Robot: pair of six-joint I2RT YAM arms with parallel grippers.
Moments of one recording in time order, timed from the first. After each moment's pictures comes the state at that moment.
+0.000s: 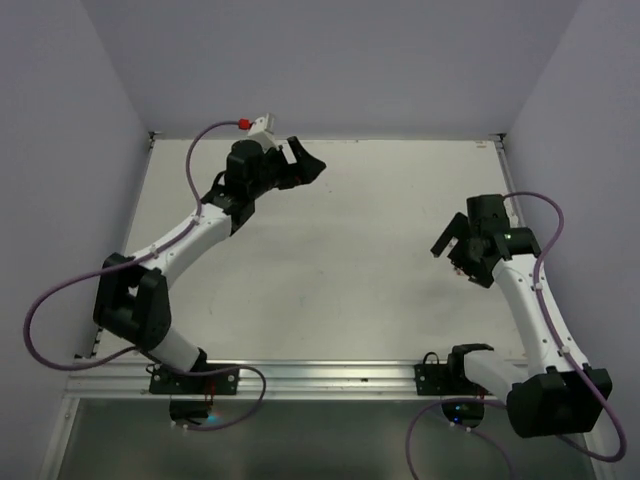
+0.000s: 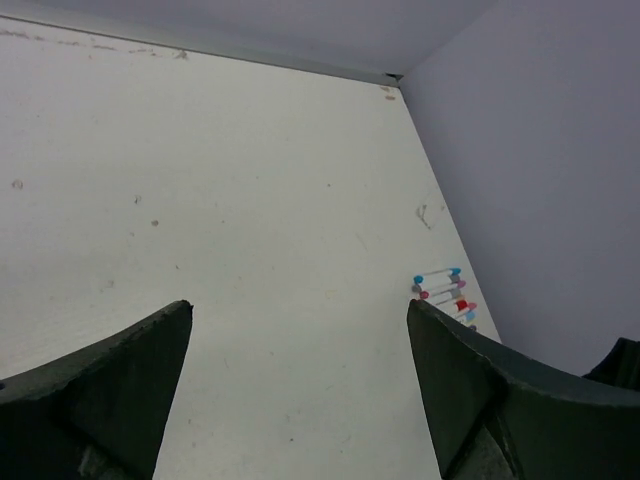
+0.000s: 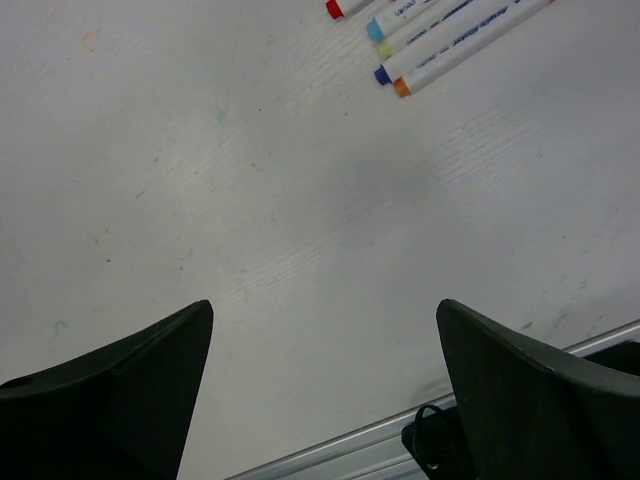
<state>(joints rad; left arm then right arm) -0.43 1.47 1.11 0.13 0.19 -0.64 0.10 1.06 1.01 -1.04 0.19 0.70</state>
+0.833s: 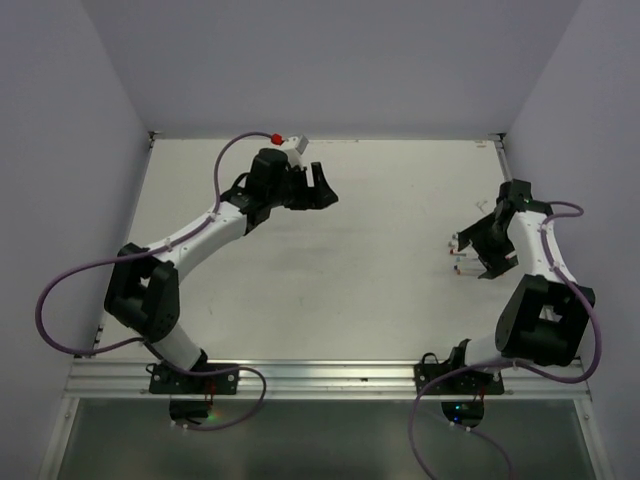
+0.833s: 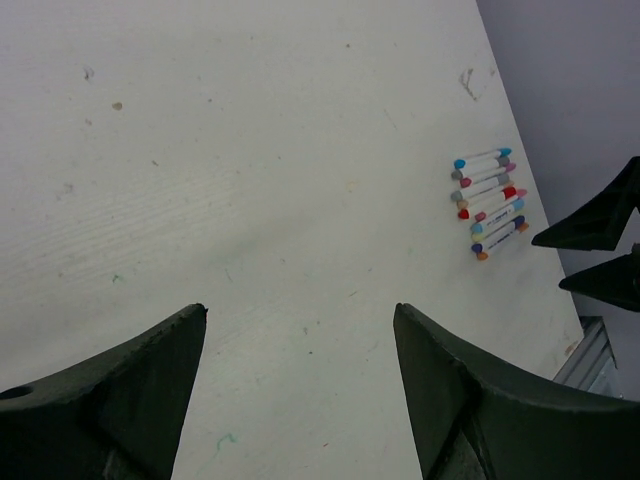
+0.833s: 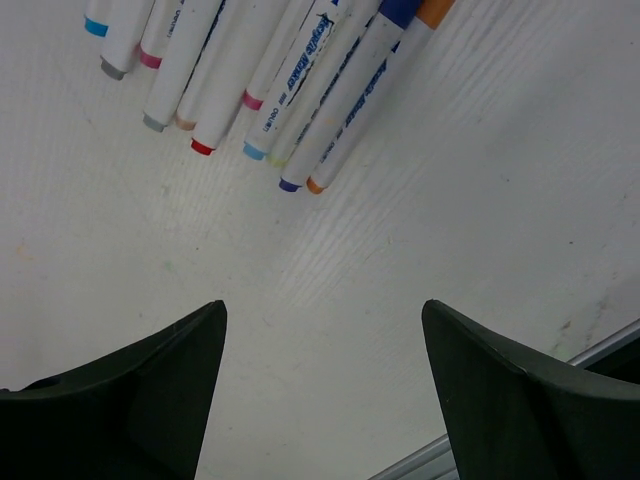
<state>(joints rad) -0.52 1.66 1.25 -0.10 0.25 -0.55 -0.25 1.45 1.10 -1.01 0.07 0.82</state>
